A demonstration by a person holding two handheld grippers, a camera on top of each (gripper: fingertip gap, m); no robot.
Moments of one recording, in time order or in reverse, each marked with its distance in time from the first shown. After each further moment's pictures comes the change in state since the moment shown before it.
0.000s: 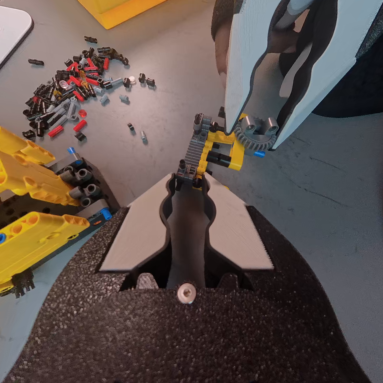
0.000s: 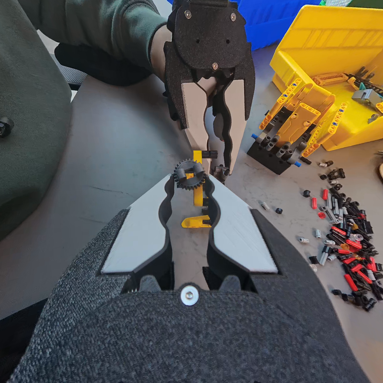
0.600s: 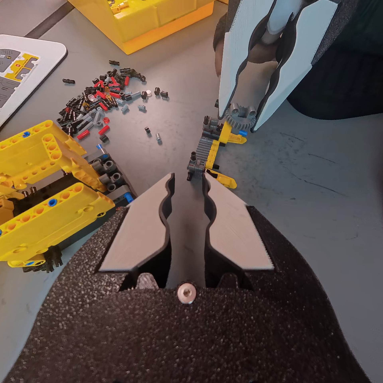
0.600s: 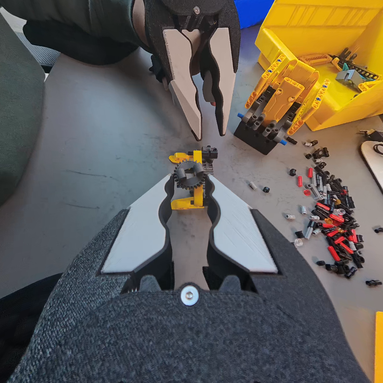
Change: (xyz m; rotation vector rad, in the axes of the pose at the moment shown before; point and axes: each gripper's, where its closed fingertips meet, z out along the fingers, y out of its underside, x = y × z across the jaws) left arm -0.010 -0.002 -0.022 0.094 -0.018 0.017; right arm 0.014 0.019 -0.009 -0.044 0.063 0.007
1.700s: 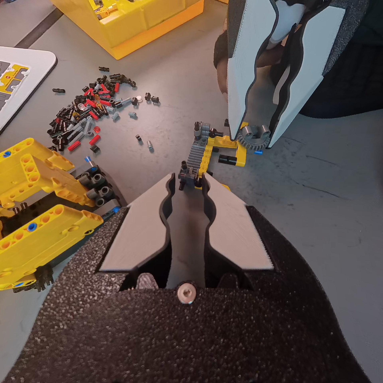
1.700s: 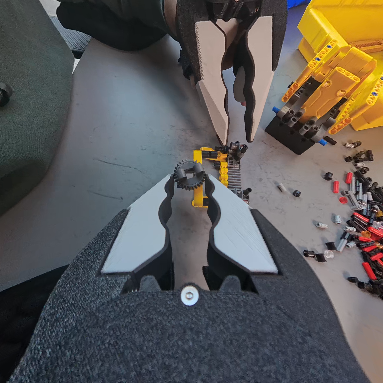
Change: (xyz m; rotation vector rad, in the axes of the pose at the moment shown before) left arm 0.008 -0.004 0.011 -0.012 0.001 0.043; right arm -0.026 0.007 0.004 -0.048 -0.113 -0.019
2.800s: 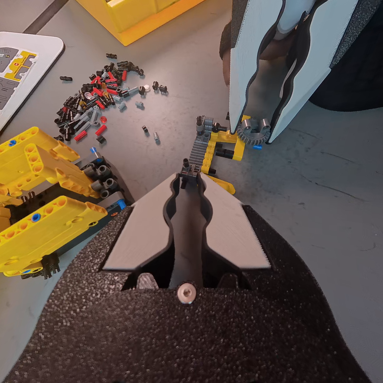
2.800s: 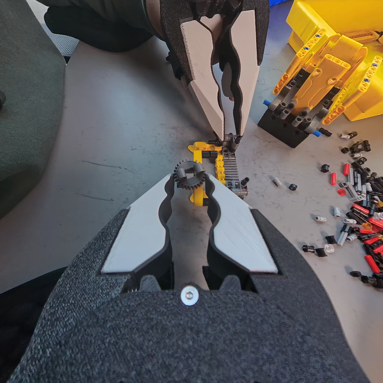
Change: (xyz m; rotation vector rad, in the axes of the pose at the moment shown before) left arm -0.006 0.007 0.001 -0.042 -0.050 -0.005; right arm 0.009 0.005 0.002 0.015 0.020 0.039
